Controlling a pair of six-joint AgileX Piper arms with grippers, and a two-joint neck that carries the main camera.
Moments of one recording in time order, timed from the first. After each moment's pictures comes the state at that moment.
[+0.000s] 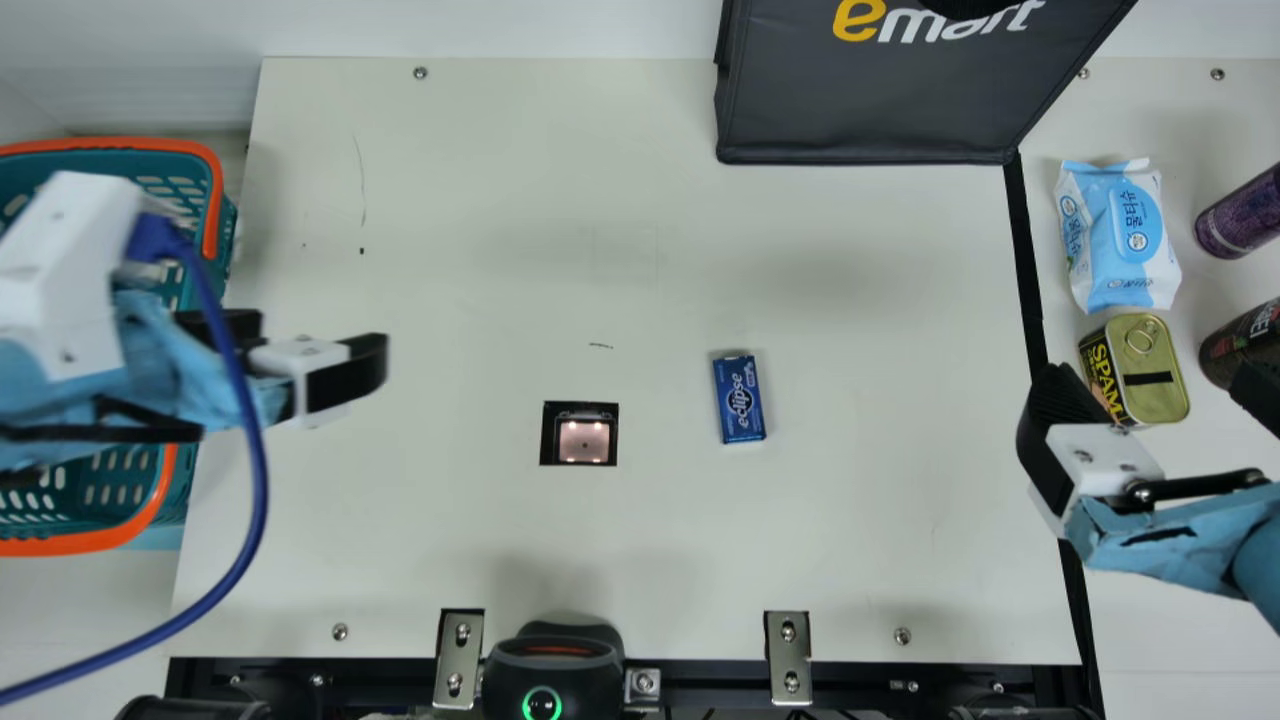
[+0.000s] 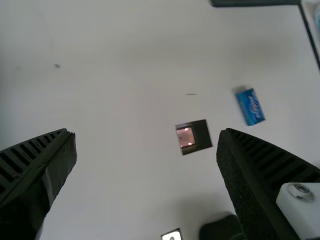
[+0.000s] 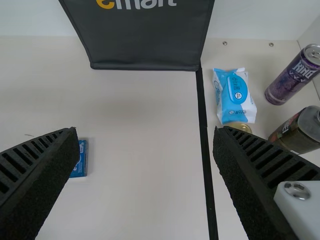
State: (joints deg) left arm -3.1 59.2 -66.3 -21.5 70.0 10.3; right arm 0.6 42.7 -69.8 -0.8 69.4 0.0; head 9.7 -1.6
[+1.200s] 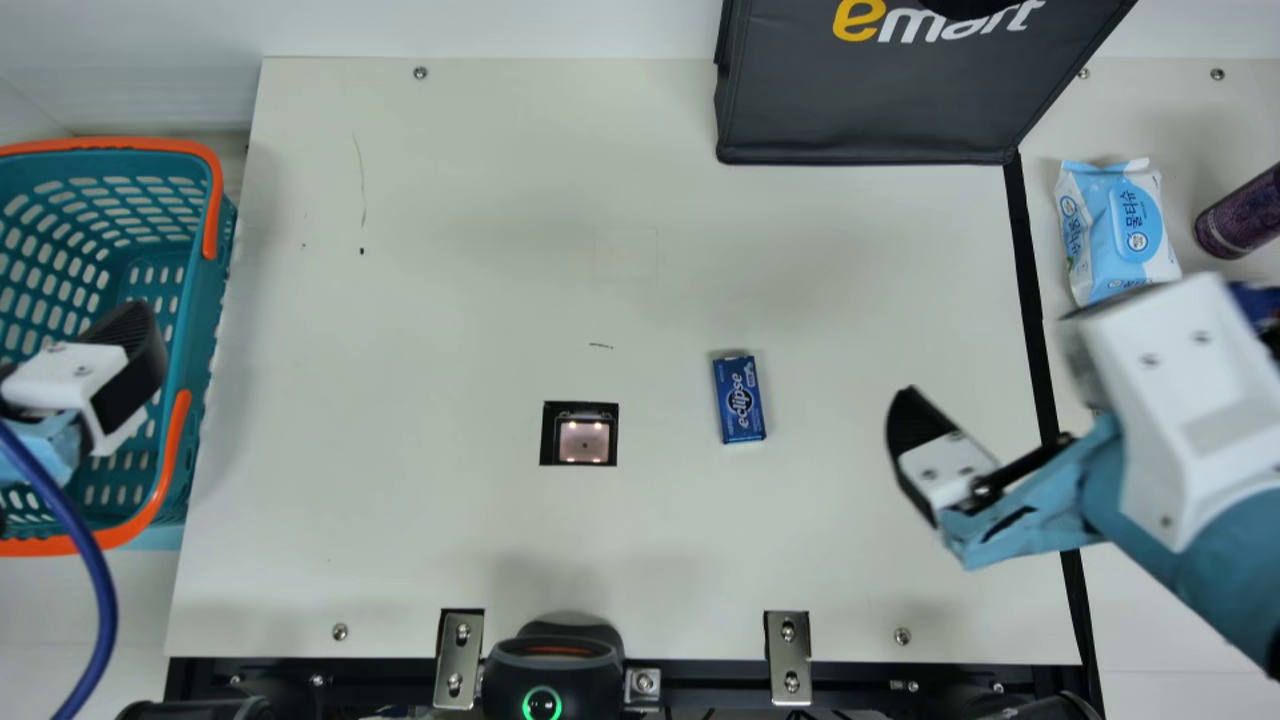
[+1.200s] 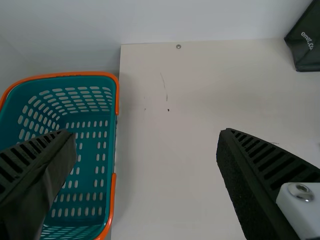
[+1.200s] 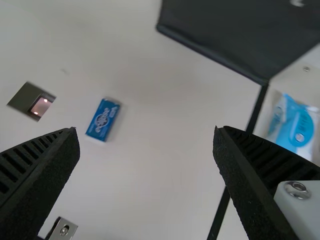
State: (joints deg) left arm 1.3 48.9 -72.3 -4.4 69.8 5.9; right arm 16.6 50.7 -66.7 1.1 67.2 -13.7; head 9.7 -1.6
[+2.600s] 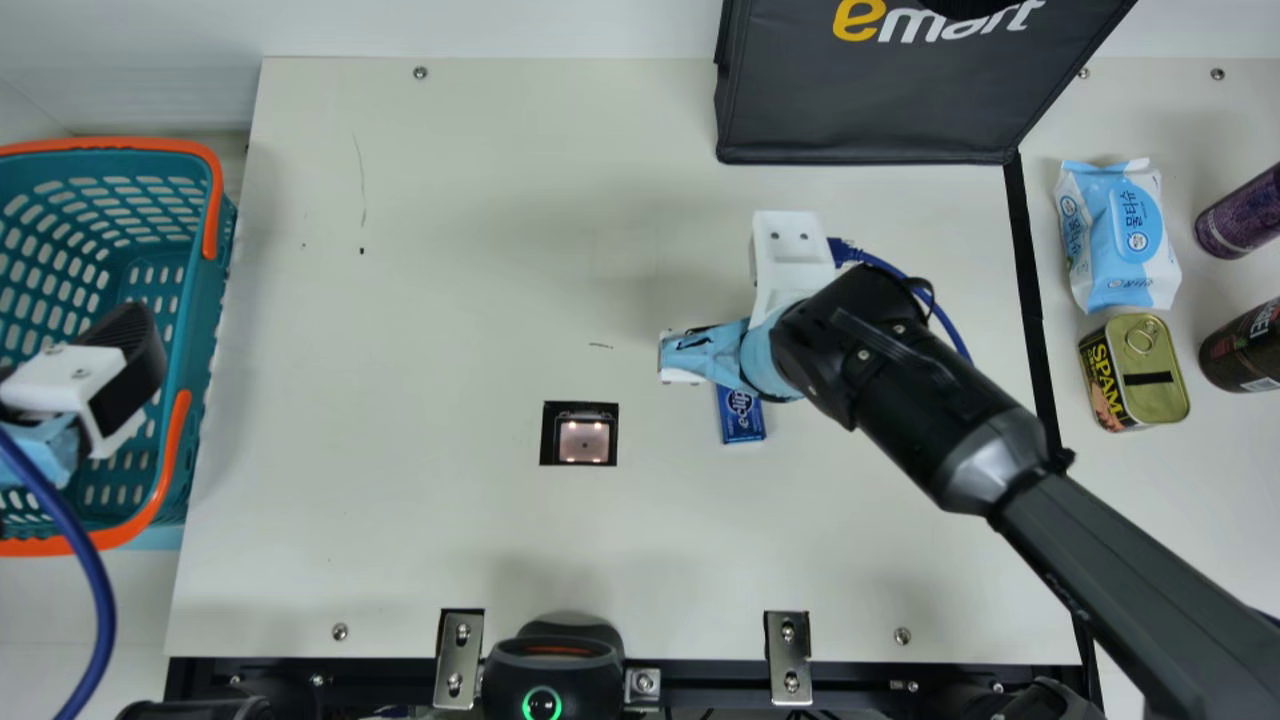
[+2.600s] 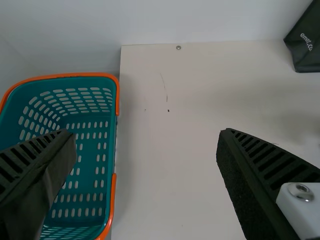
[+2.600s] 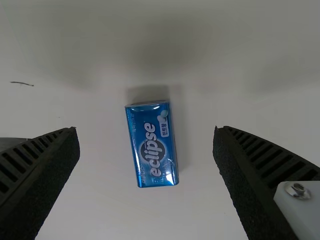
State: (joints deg) left arm 1.3 48.9 -72.3 -4.4 69.8 5.9; right arm 33.7 91.7 -64.0 -6.7 50.7 38.1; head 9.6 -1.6
